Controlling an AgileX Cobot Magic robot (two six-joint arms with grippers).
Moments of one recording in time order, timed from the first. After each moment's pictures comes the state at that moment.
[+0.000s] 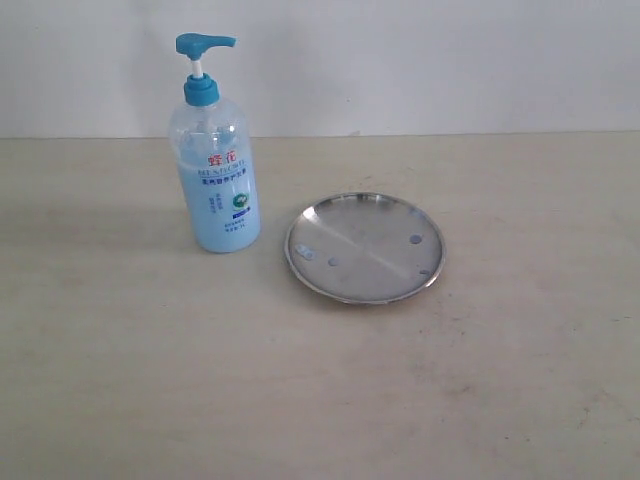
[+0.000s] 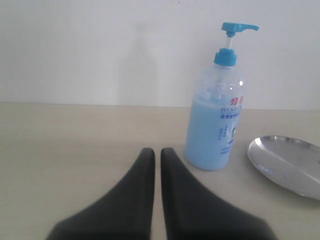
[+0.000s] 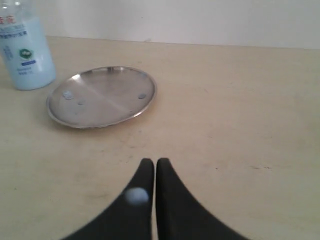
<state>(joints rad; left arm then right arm) -0.16 0.06 0.00 0.21 0.11 -0.32 0.13 0.09 0.00 0.07 0.28 0.00</state>
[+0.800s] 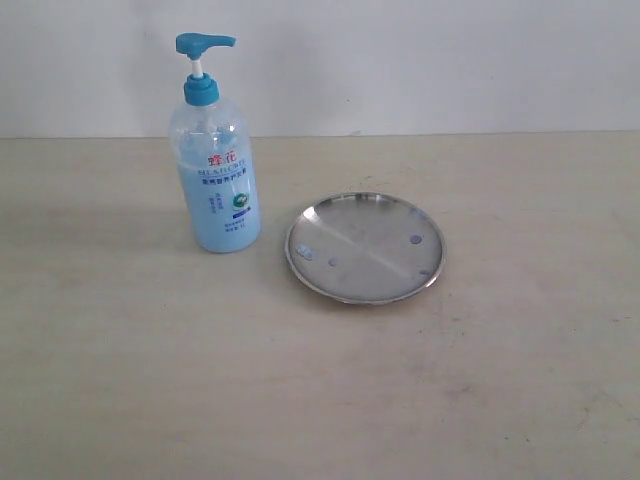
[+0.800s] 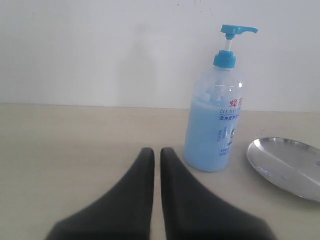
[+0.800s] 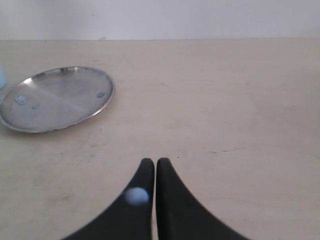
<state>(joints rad) -0.16 0.06 0.00 0.21 0.11 -0.32 -0.02 0.00 0.00 0.02 0.38 0.05</state>
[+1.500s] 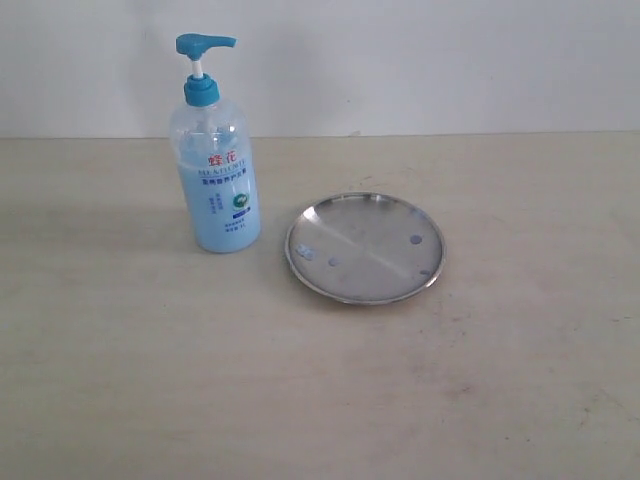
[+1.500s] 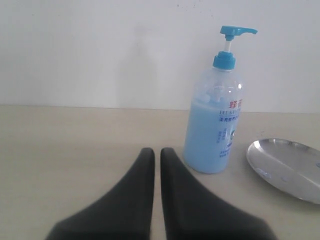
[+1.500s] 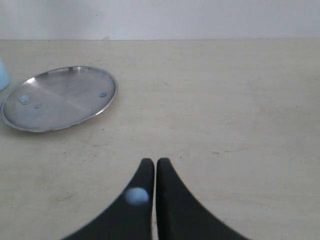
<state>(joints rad) -0.16 0.05 0.00 0.21 0.11 -0.32 -0.01 0.00 0.00 0.02 0.38 0.05</state>
